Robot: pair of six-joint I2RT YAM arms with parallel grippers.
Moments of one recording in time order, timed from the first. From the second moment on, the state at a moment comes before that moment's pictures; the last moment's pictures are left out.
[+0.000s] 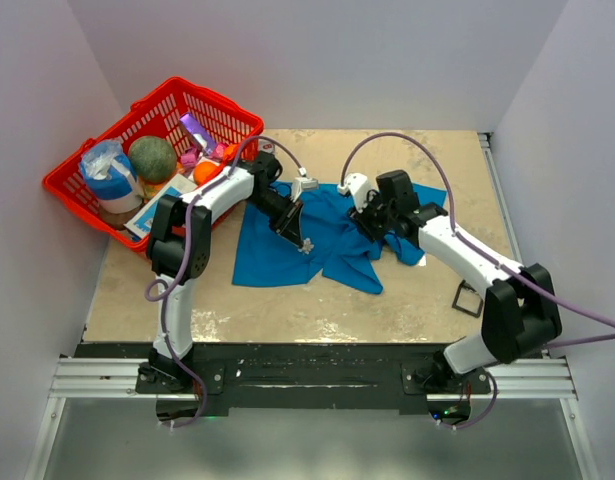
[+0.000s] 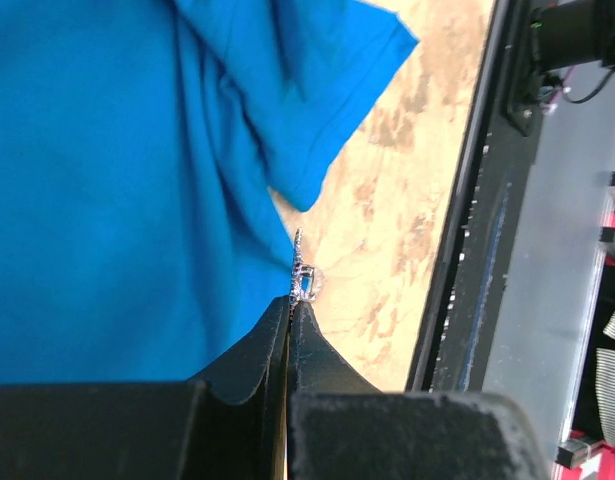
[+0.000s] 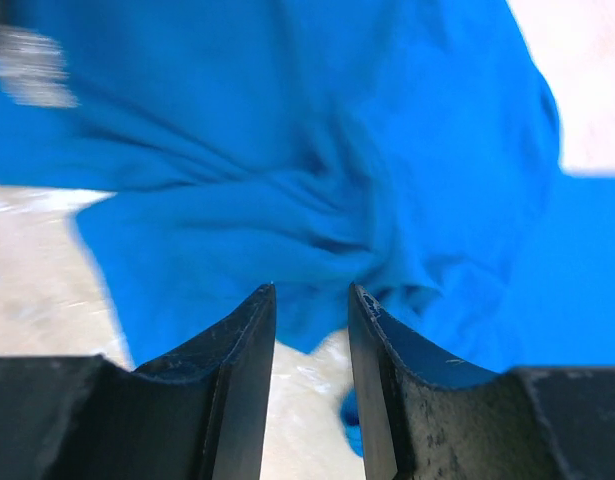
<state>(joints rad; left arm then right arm) -0.39 2.14 1.70 -0.98 0.95 0.48 0.45 1.47 1.07 -0.40 -0.17 -0.43</state>
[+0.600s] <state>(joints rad) -0.39 2.12 1.66 -0.97 0.82 0.52 0.25 1.92 1.24 -0.35 0.14 -0.48</state>
